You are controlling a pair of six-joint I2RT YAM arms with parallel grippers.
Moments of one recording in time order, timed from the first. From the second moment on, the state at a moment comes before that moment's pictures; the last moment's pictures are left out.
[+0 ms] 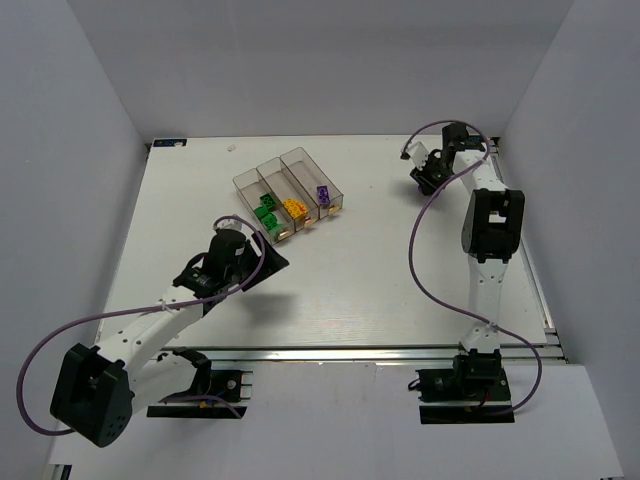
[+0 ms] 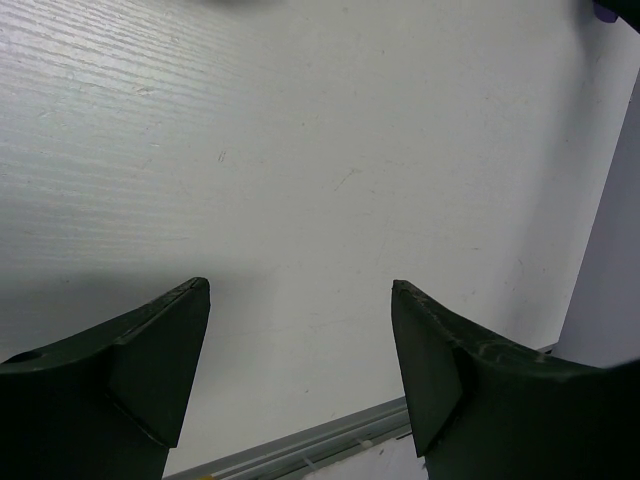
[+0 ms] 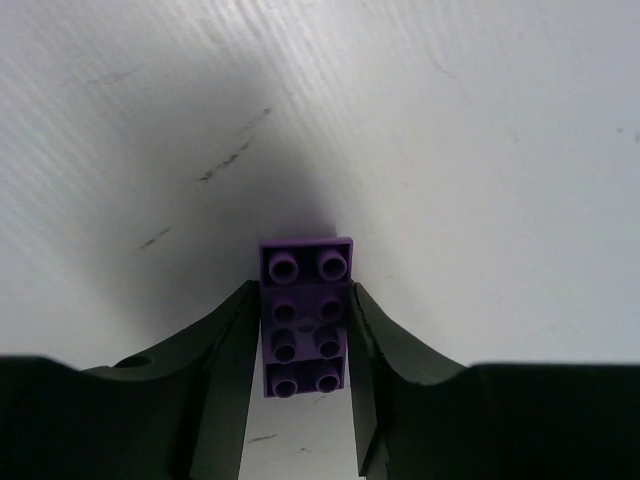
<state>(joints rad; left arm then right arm) -0.48 1.04 0.58 -0.23 0.04 -0.91 0.02 2.44 2.11 -0.77 -0.32 -1.04</state>
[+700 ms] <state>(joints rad) -0.48 1.08 0.61 -0.21 0.06 -0.90 0.47 2.25 2.09 -0.77 -0.74 -0.61</state>
